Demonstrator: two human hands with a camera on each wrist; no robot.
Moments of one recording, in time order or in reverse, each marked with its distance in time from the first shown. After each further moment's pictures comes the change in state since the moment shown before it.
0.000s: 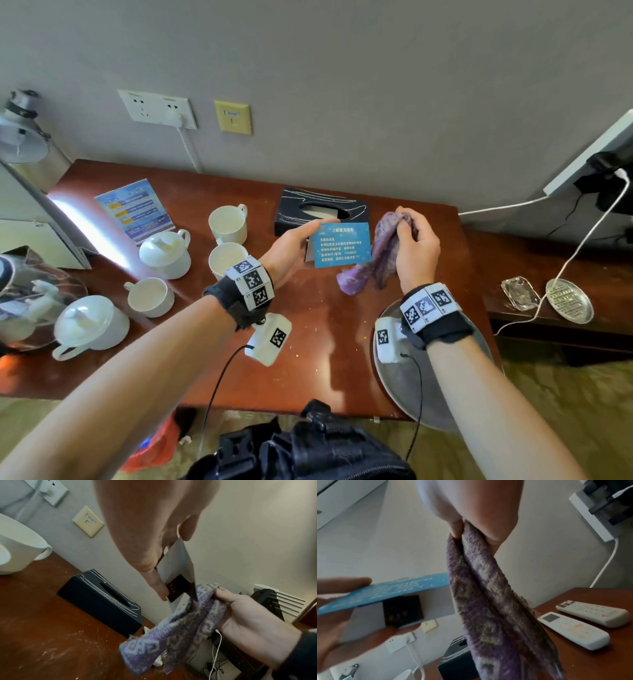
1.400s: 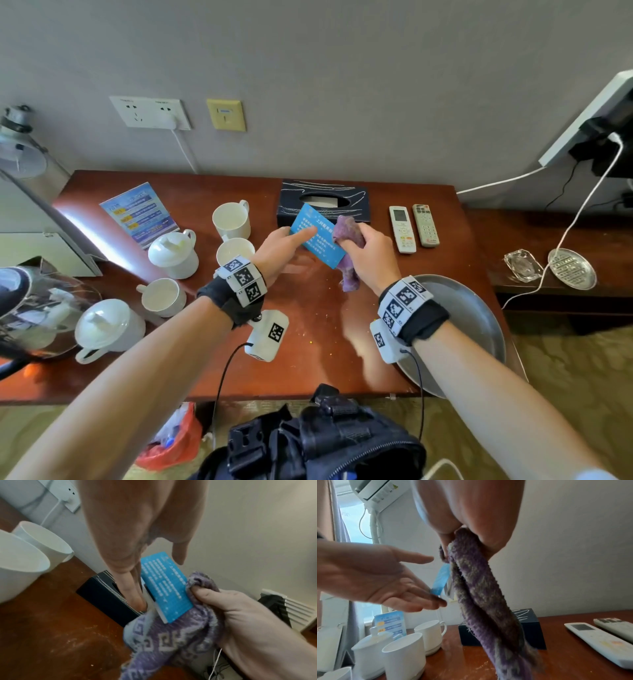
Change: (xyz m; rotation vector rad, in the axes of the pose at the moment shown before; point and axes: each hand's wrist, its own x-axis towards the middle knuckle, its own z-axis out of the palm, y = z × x) left_hand -0.002 -0.021 -0.031 0.224 0.177 -0.119; right_hand -0.061 -0.019 0.031 -0.305 -0.398 0.074
